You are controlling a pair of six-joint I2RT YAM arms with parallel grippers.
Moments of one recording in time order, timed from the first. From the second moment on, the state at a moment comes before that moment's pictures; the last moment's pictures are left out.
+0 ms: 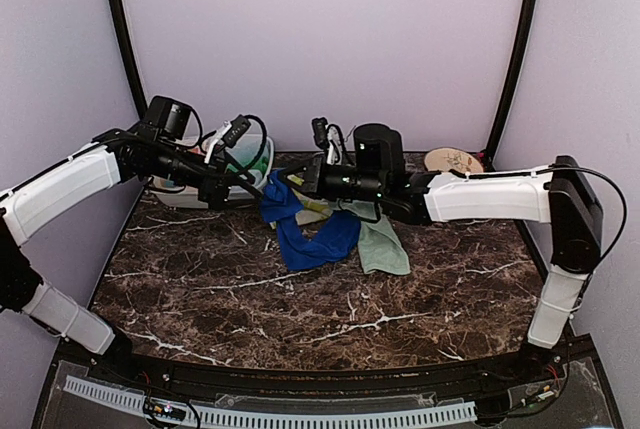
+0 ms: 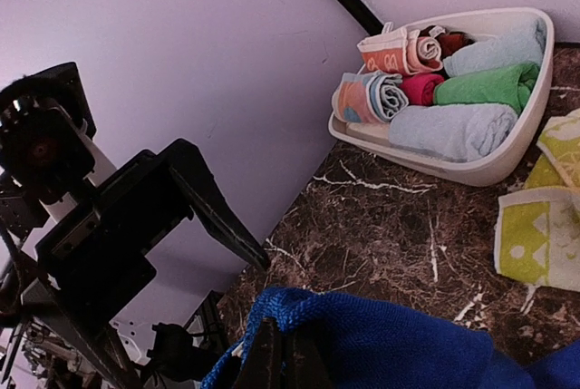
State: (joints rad) left arm -0.43 1.39 1.27 -0.62 0.81 0.22; right arm 0.91 1.79 1.32 0.33 -0.31 0.76
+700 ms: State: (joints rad) left arm -0.45 1.44 1.21 -0.57 0.80 0.23; right arm 0.96 1.86 1.35 0.52 -0.37 0.89
